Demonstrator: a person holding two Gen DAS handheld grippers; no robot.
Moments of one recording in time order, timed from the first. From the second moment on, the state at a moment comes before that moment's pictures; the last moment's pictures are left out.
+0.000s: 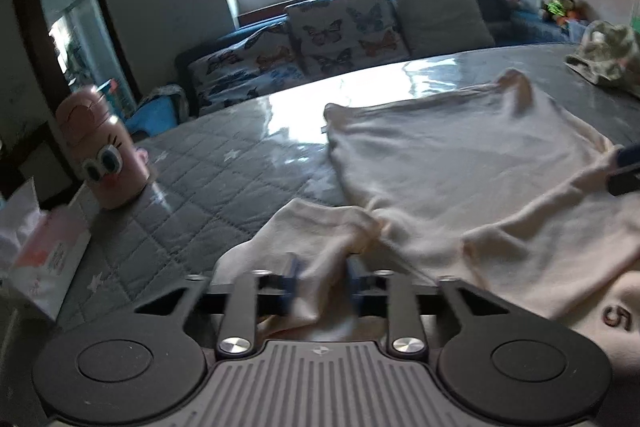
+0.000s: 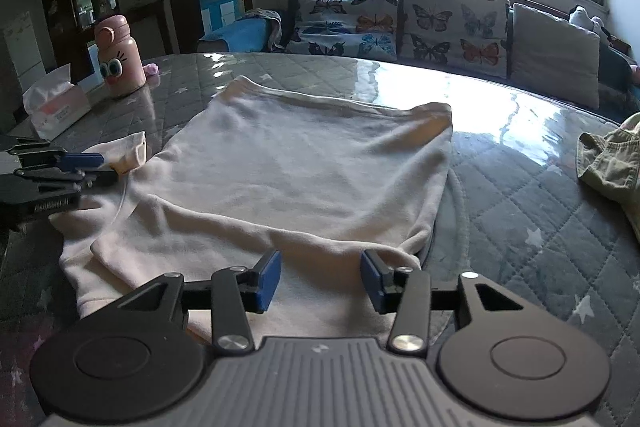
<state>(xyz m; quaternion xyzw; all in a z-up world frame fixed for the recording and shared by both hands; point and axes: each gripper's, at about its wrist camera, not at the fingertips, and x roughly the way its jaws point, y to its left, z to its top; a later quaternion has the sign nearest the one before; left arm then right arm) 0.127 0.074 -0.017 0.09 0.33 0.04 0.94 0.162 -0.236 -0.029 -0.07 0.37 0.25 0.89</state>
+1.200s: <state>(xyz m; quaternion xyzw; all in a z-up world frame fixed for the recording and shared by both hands) 0.110 0.088 -0.027 0.18 0.30 0.11 0.93 0.156 -0.226 -0.038 -0.09 0.38 0.26 0.88</state>
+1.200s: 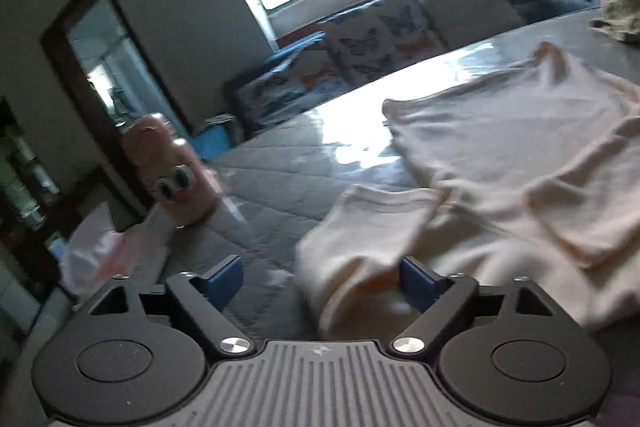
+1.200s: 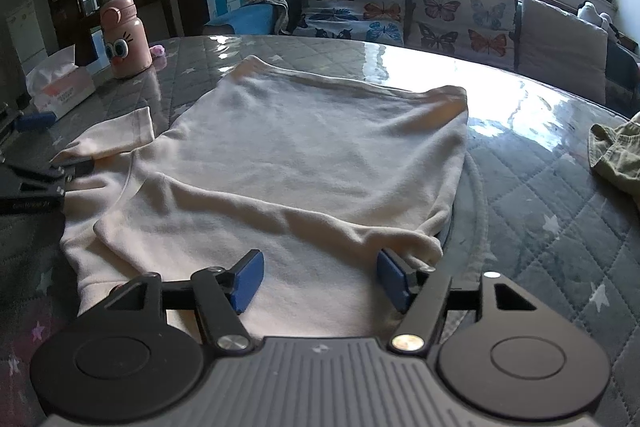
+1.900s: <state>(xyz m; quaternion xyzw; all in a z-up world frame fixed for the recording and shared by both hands) 0.095 0.190 -0.020 0.07 0.30 0.33 0.89 0.156 -0.222 -0.041 -0.09 0.38 0.26 0.88</state>
